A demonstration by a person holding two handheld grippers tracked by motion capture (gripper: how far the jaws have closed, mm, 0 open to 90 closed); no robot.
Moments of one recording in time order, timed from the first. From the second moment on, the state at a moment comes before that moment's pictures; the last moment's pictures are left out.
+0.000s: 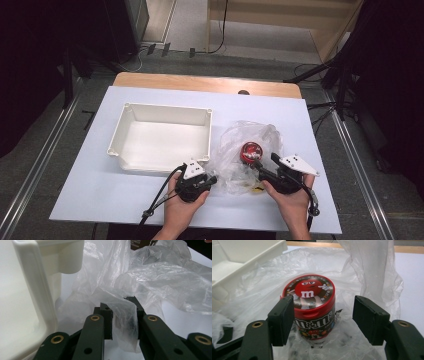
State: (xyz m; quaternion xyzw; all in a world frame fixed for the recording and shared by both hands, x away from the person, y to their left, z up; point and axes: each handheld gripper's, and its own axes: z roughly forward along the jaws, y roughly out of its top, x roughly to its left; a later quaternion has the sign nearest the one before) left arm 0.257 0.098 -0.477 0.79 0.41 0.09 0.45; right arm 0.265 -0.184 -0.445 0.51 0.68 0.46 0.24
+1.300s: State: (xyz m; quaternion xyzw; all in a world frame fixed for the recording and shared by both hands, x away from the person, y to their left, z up) left arm 0.257 0.096 -0.477 0.79 0.40 0.09 0.45; right arm 0.302 -0.149 -0.475 0.52 0.71 0.42 0.23
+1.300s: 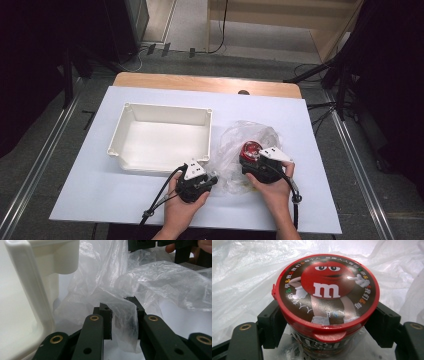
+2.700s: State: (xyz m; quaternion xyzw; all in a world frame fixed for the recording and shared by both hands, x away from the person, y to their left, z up) left arm 0.254 0.100 -0.475 0.78 0.40 0.09 0.47; right arm 0.271 -0.152 -0.410 0.48 0.71 0.46 0.24
